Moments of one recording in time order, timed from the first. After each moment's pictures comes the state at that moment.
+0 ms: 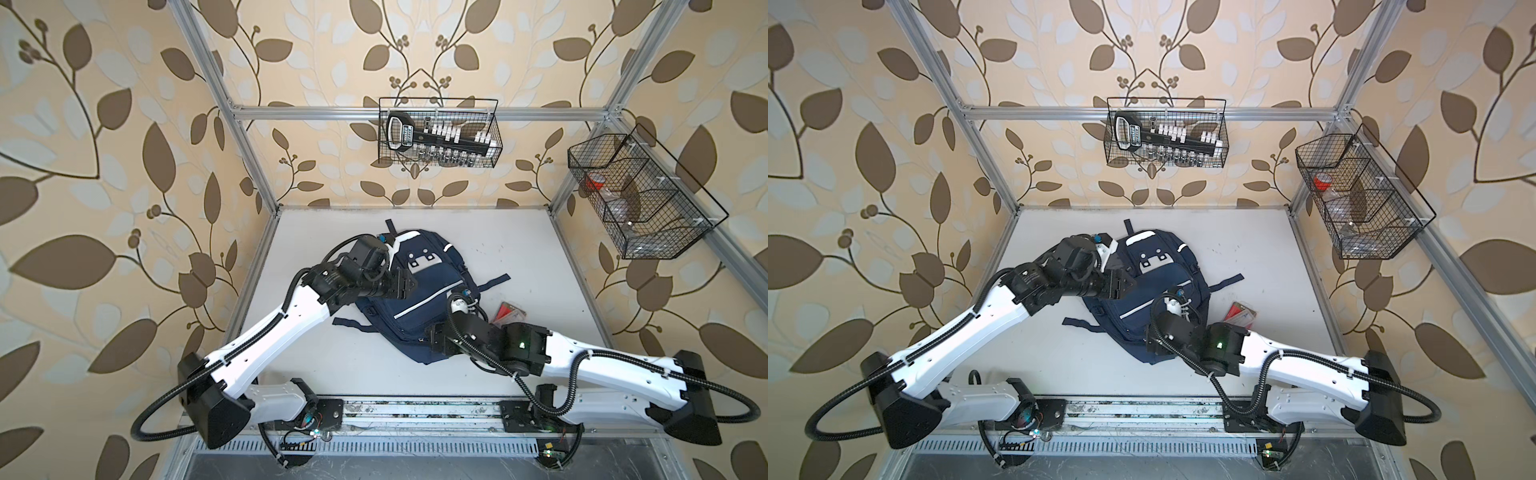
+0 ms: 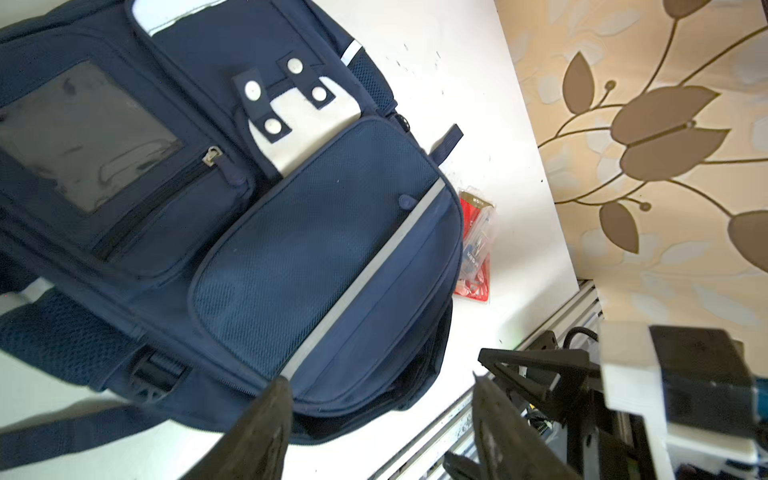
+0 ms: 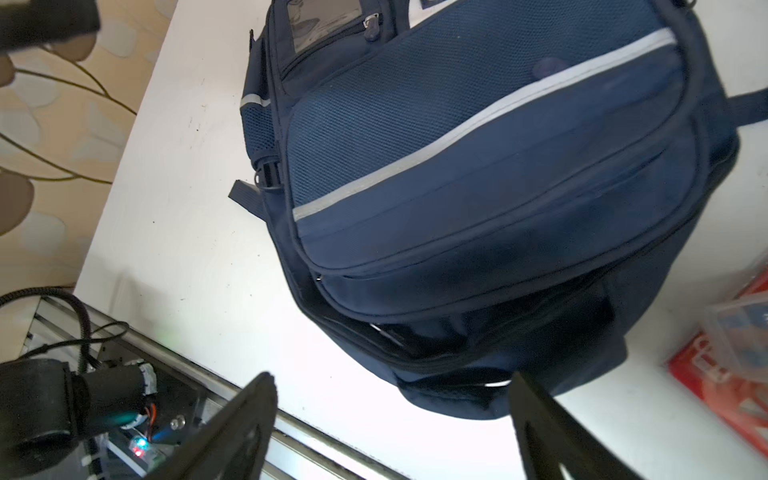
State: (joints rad) left arm -0.69 1.20 1.19 -0.74 0.19 -0.60; right arm 1.20 1.16 0.92 -0.69 0.43 0.95
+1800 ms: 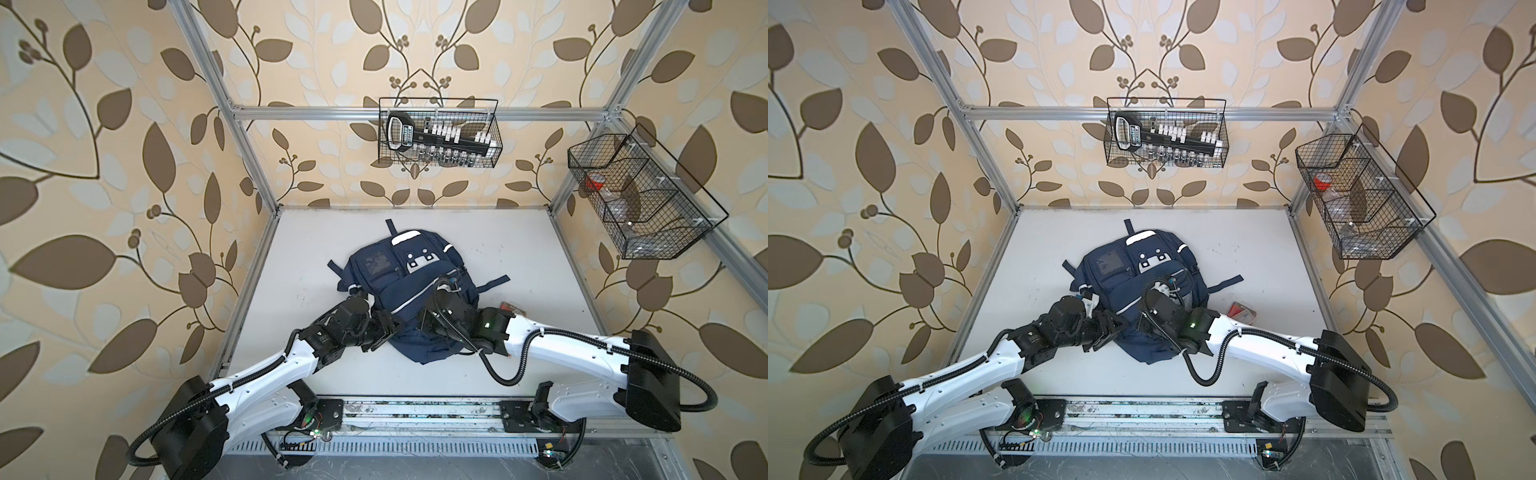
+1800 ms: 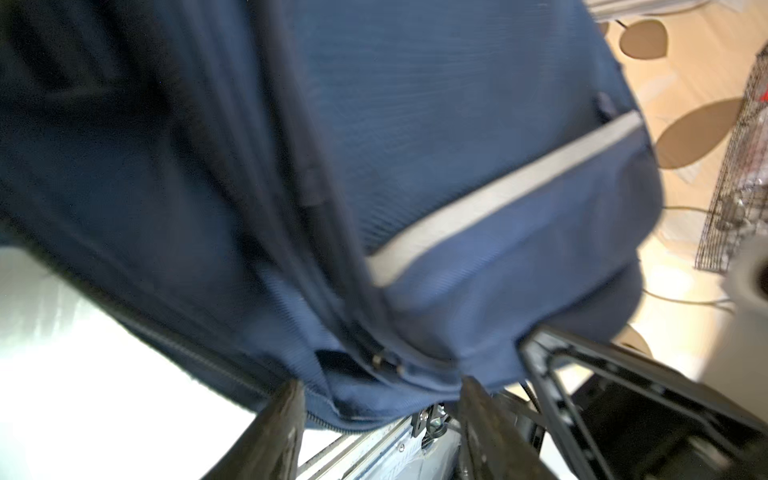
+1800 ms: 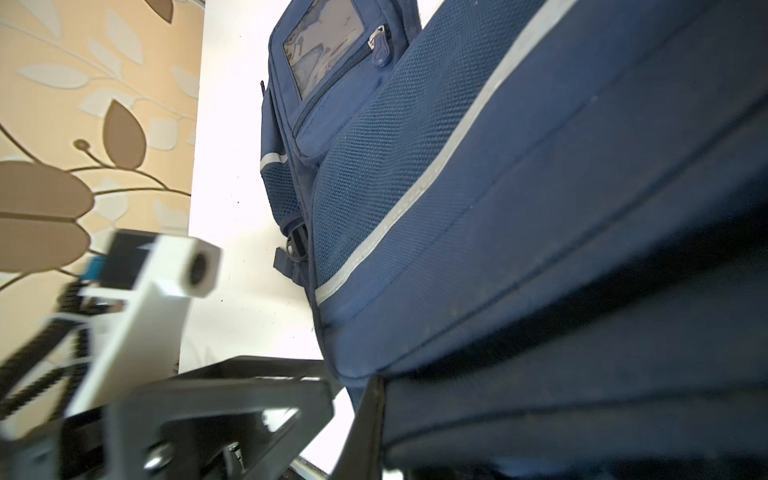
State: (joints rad) left arm -0.70 1.00 0.41 -0.07 0.31 -1.31; right arm 1.01 1.35 0.90 -0.35 0.24 1.10
